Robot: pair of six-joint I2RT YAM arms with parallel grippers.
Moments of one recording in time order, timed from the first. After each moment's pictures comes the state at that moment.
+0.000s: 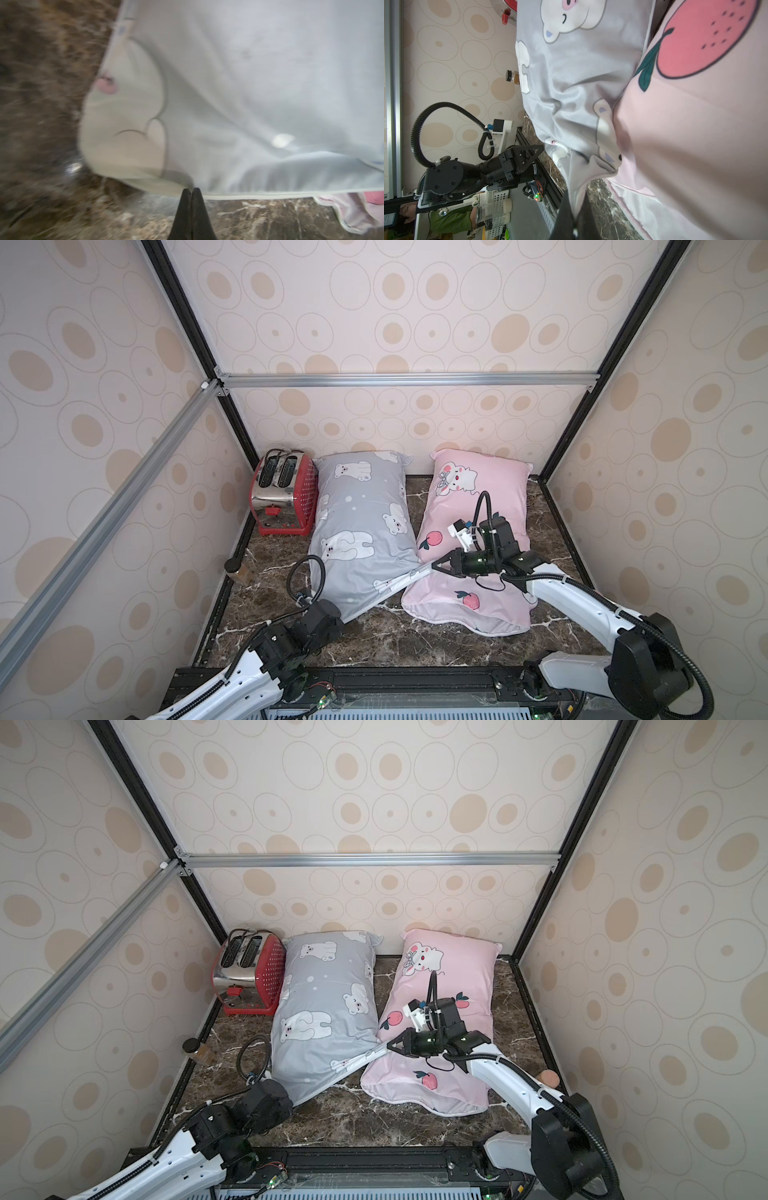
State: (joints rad) left arm -0.81 0.48 0.33 -0.94 -0.28 -1.25; right arm 0.42 1.26 0.81 -0.30 -0.71 0.58
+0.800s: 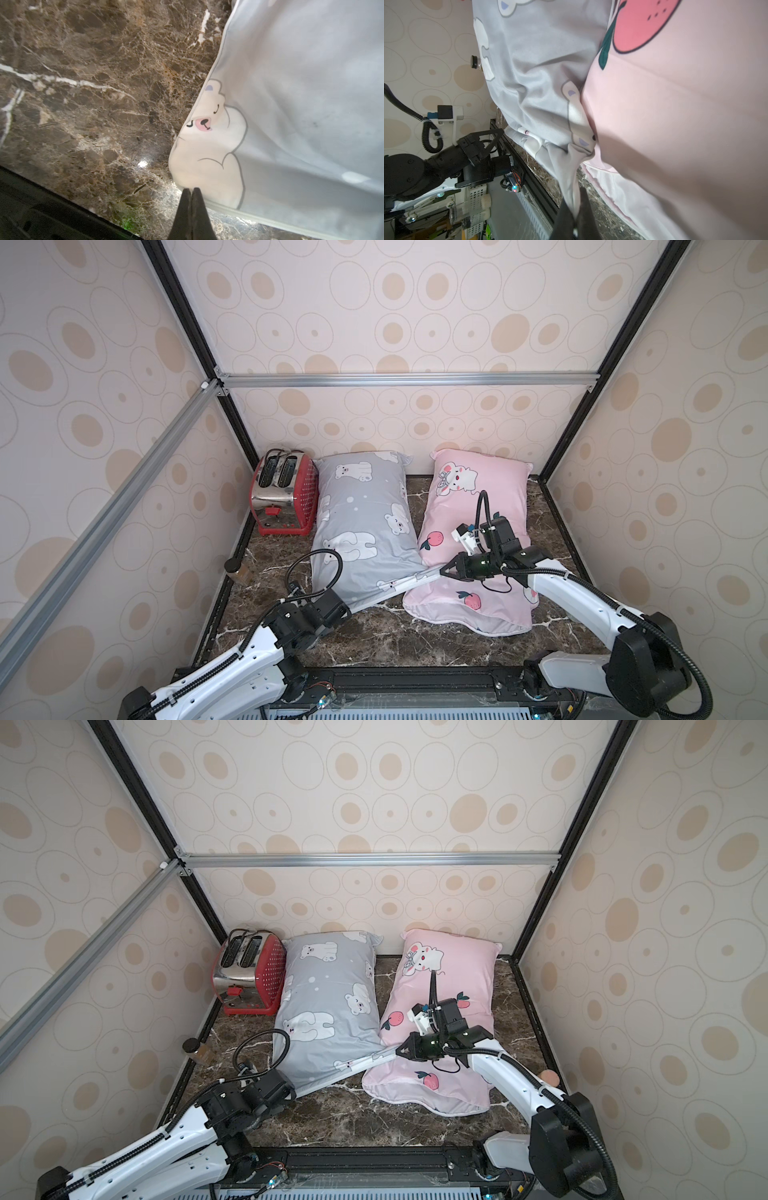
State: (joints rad) left arm -0.80 0.79 0.54 -1.15 -0.46 -1.25; right arm 0.41 1.27 0.87 -0.53 -0.62 0.43
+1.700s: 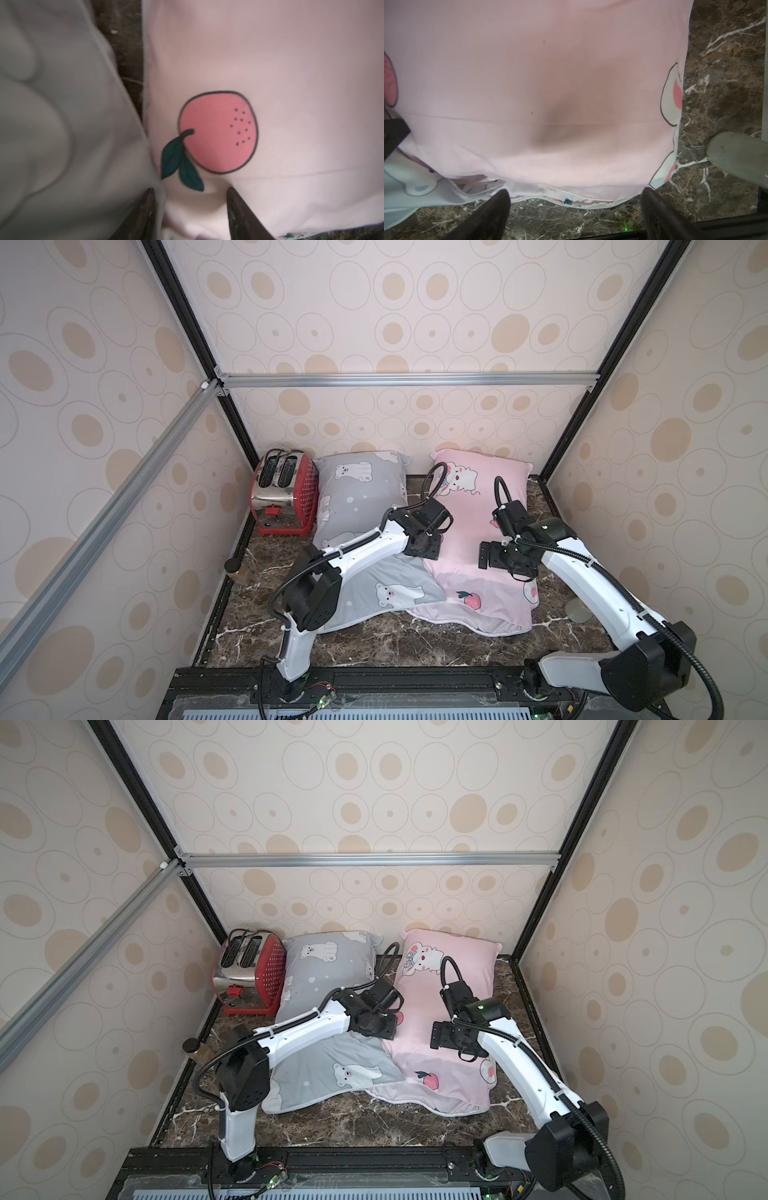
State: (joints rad) left arm -0.86 2.01 1.70 -0.80 -0.05 -0.54; right arm 0.34 1.32 1.19 -1.20 0.13 0.53
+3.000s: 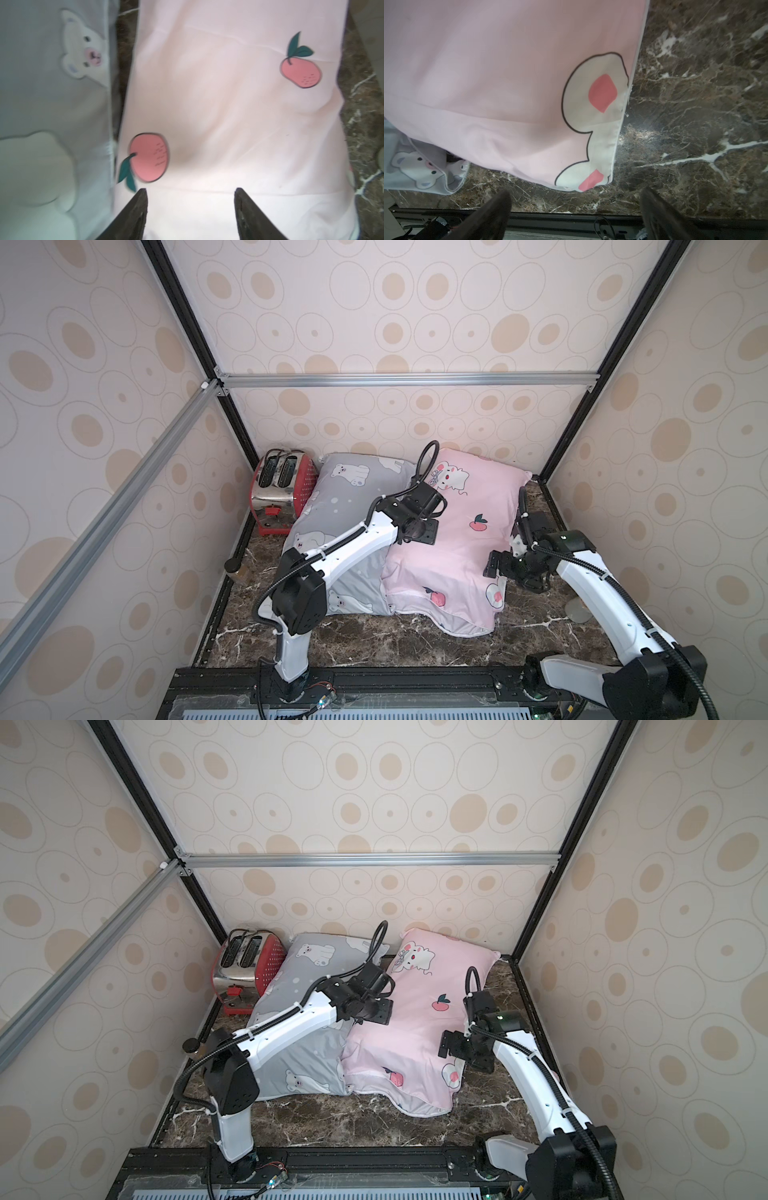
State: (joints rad) left arm -0.83 1.96 1.81 -0.83 -0.10 -0.46; right arm 0.17 1.20 1.03 -1.19 -0.18 0.47
